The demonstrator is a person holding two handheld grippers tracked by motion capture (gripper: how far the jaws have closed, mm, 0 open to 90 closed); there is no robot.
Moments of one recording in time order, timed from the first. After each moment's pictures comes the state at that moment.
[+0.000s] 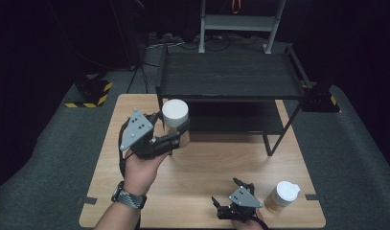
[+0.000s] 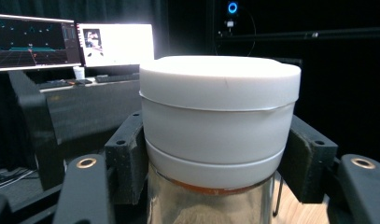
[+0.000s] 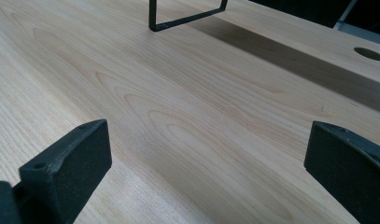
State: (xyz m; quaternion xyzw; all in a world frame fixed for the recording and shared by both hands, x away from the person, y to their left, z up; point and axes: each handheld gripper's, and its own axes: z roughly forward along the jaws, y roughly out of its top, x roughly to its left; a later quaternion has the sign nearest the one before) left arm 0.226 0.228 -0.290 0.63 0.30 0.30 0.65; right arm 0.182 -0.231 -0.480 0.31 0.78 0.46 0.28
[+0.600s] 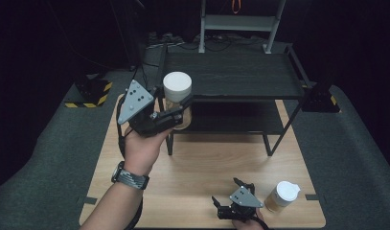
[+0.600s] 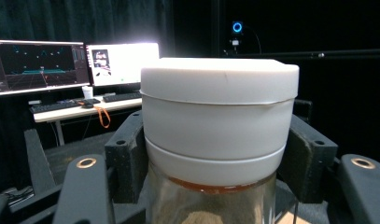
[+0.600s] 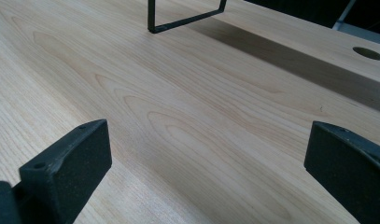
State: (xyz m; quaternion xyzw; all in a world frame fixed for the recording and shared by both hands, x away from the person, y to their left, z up) left arm 0.244 0.217 -0.241 0.62 0.29 0.32 0.65; right arm 0.182 -0.233 -0.480 0.31 0.78 0.47 0.28
